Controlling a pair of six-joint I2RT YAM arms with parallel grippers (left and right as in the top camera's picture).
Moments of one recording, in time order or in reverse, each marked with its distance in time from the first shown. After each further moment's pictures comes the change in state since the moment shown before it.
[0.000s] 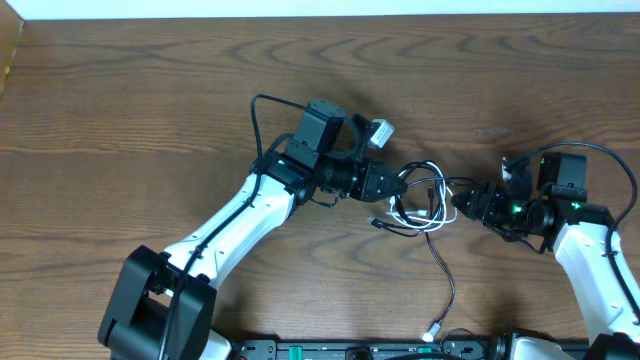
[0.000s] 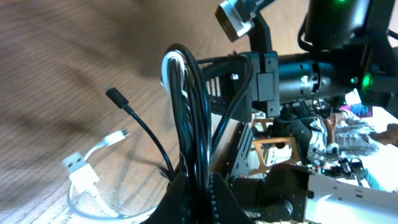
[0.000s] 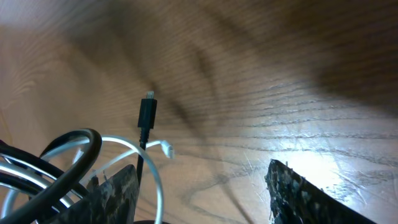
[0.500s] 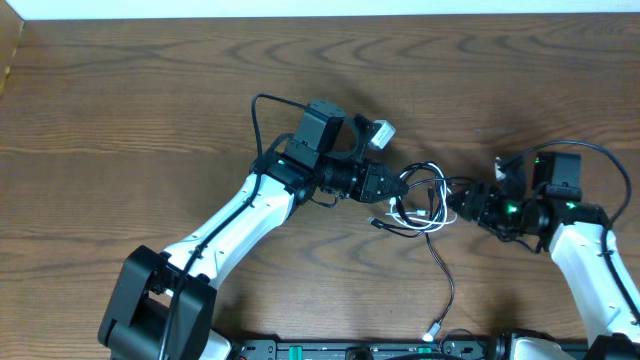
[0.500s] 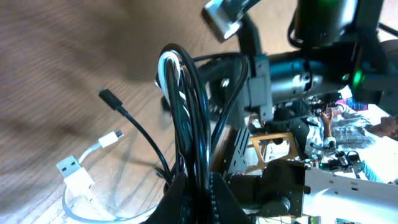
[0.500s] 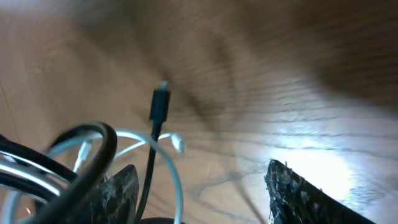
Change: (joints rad) left arm 0.000 0.000 0.000 0.012 0.031 0.021; right arm 0.044 0.000 -0.006 0.010 -0.024 0.007
